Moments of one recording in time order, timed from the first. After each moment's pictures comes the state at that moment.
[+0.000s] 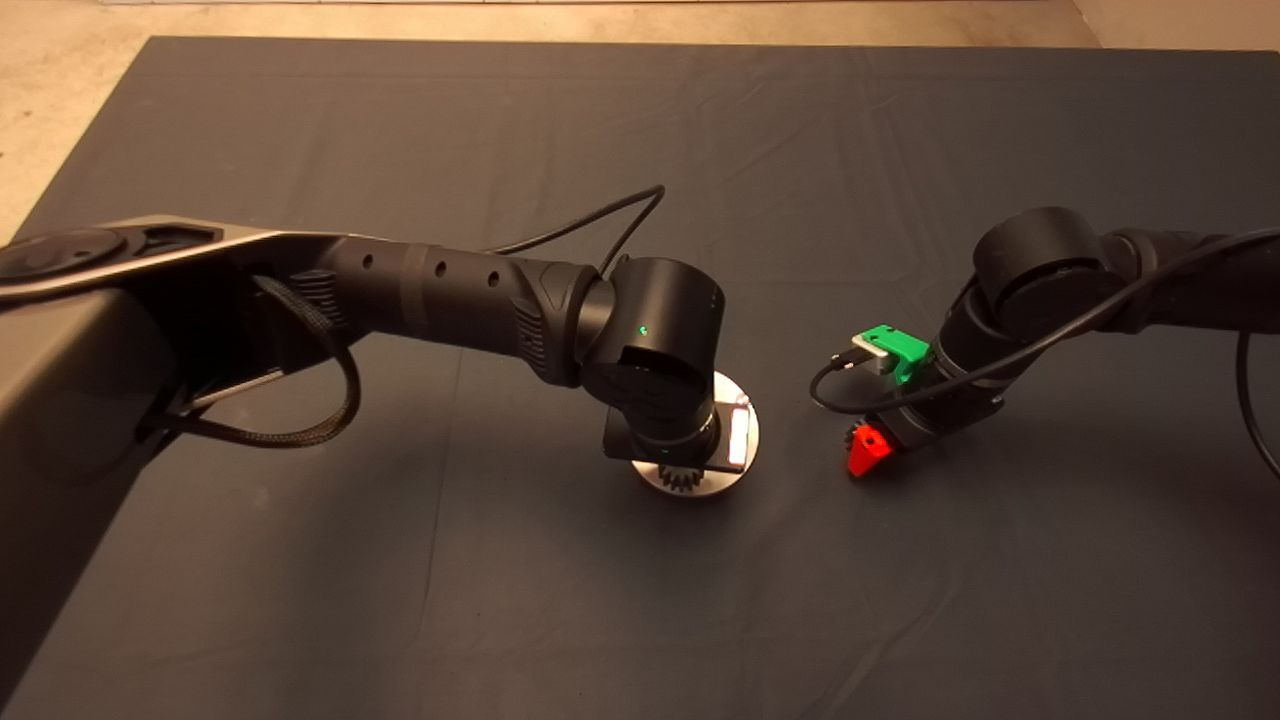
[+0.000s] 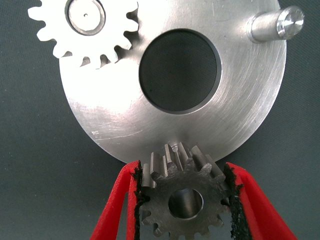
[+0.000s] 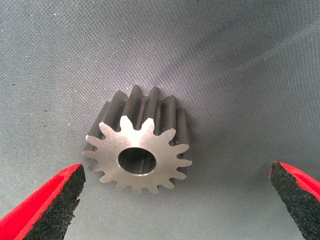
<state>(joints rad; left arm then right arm) -0.29 2.89 -1.01 0.54 1.53 -1.69 0.26 2.39 -1.03 -0.24 -1.53 1.00</state>
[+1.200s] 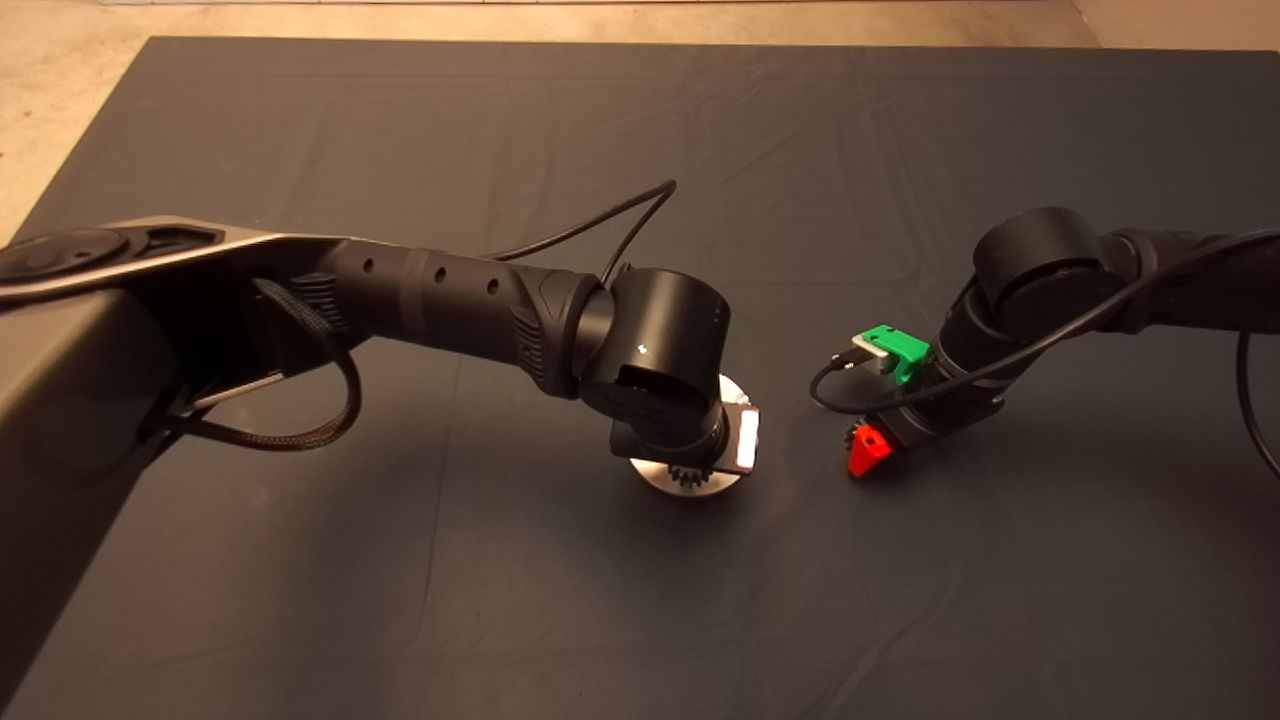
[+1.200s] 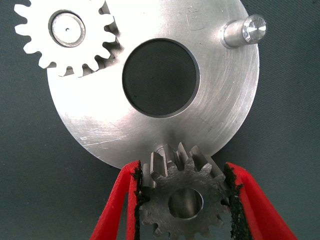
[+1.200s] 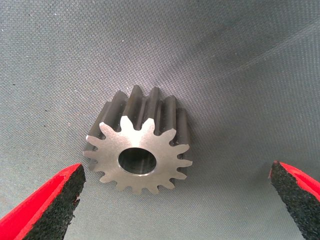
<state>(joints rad) -0.29 2.89 -0.97 0.59 1.53 -1.69 0.26 2.39 -1.03 -0.24 -1.53 1.00</state>
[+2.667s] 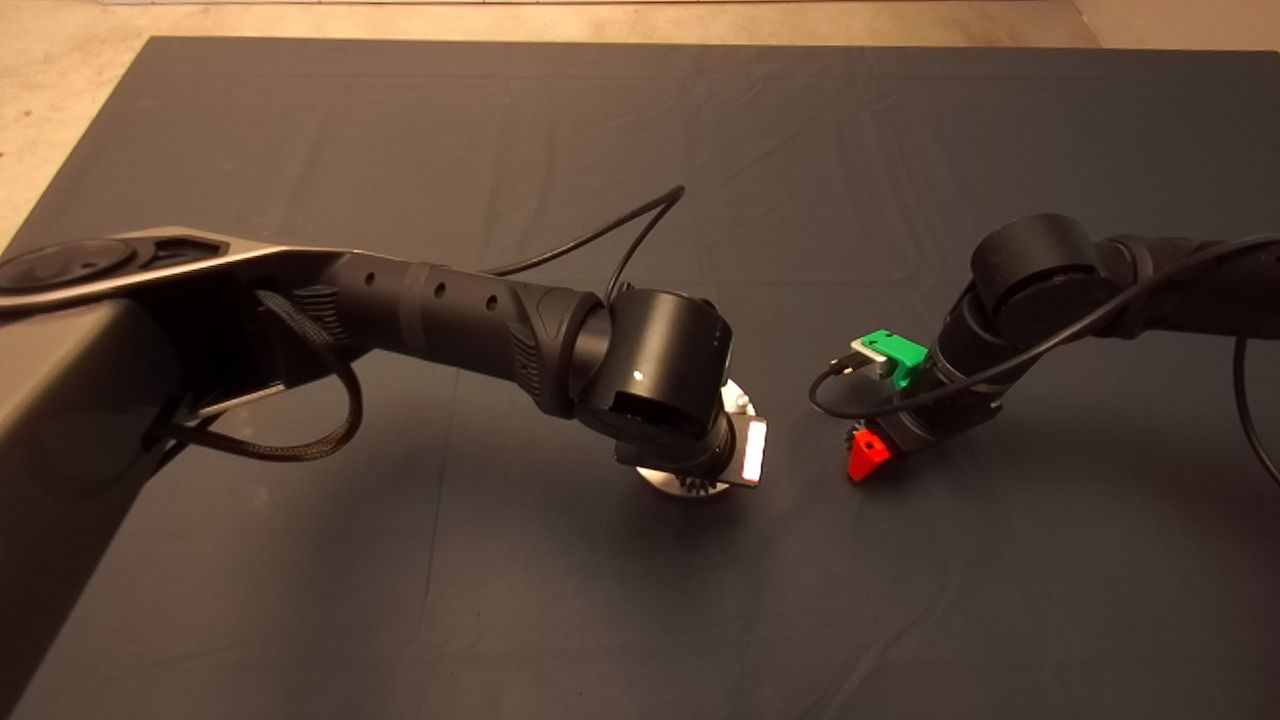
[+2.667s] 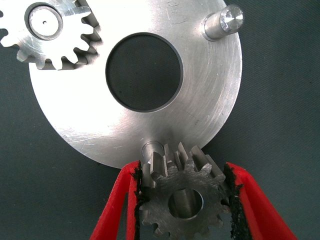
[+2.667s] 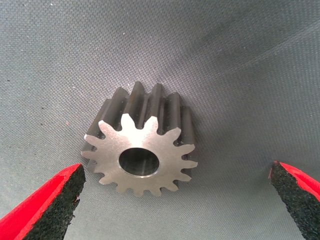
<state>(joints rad) -0.27 2.89 -0.93 0.64 1.53 -1.69 0.25 2.39 -1.03 -0.24 -1.53 1.00</state>
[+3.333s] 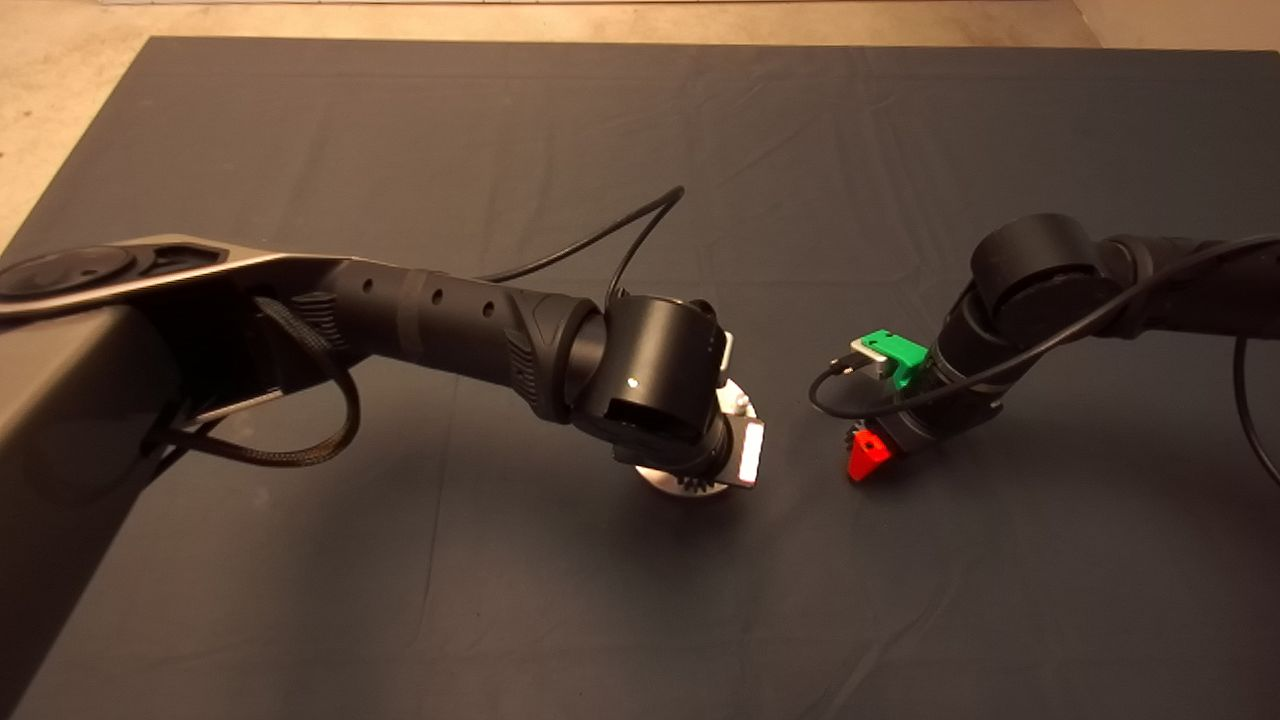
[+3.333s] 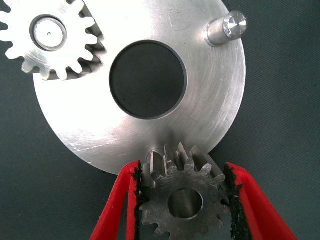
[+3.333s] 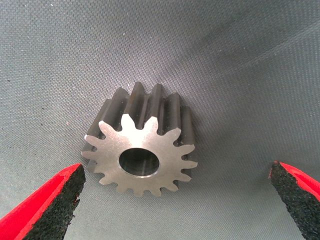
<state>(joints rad) -0.26 2.88 -0.93 0.67 1.53 -1.65 0.25 2.39 -1.03 -0.24 -1.53 1.00</state>
